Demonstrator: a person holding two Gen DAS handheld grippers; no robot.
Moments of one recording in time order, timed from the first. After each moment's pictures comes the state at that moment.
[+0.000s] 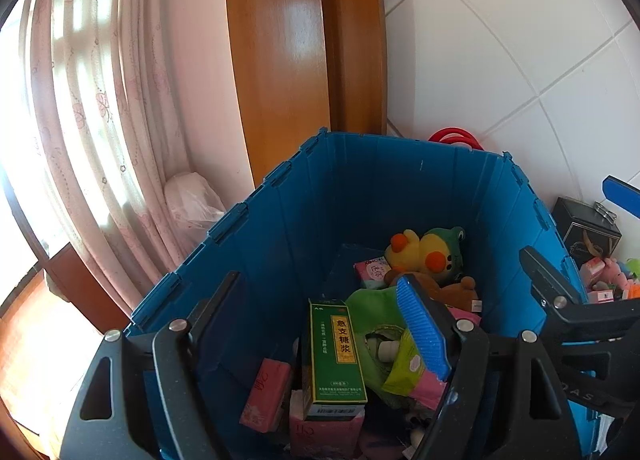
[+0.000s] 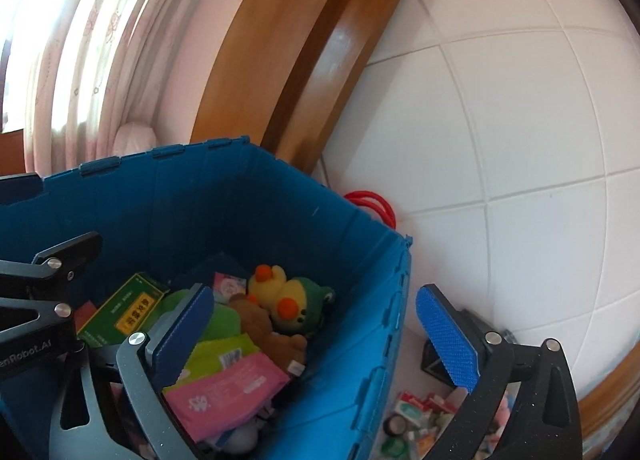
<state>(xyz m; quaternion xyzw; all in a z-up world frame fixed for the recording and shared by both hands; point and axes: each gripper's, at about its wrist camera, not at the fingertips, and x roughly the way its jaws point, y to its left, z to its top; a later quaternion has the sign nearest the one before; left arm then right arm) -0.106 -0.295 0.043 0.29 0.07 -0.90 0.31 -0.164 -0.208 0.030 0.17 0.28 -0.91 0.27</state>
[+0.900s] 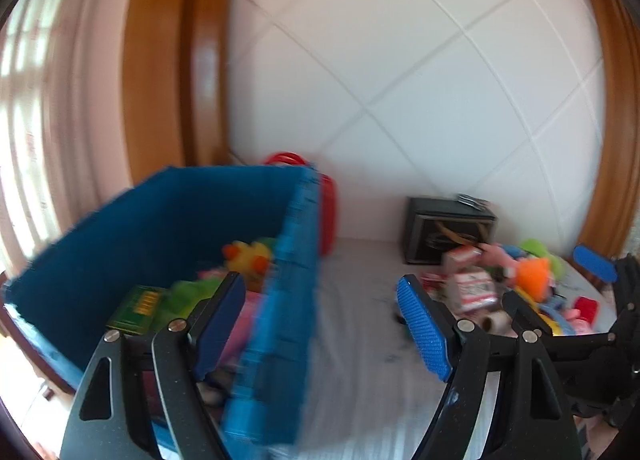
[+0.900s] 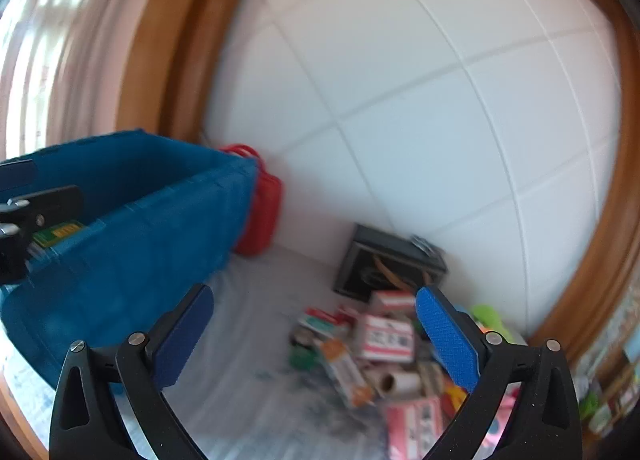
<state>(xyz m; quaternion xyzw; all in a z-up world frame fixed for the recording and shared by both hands) -0.111 -0.022 0.032 0.22 0.05 -0.96 0.14 -0.129 0.112 -0.024 0.18 0.15 -0.96 0.14</state>
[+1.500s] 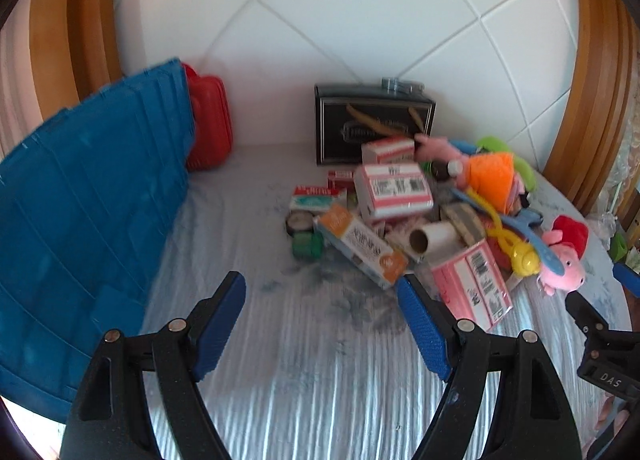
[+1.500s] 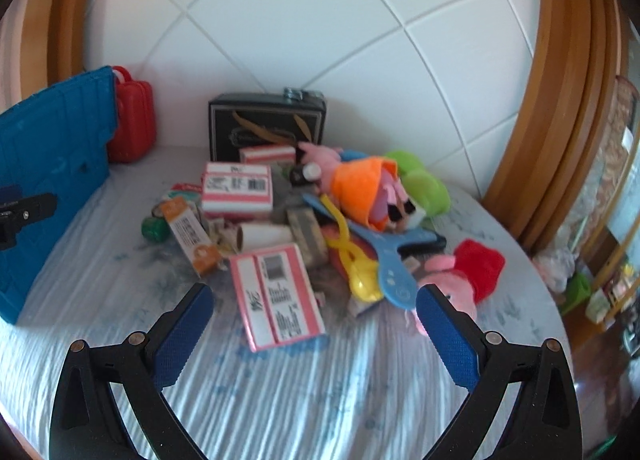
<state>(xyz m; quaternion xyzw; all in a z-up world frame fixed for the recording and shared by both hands) -0.229 0.140 -0.102 0.37 0.03 -0.92 0.09 -0.176 0.346 -0.158 0.33 0.08 -0.94 0.04</state>
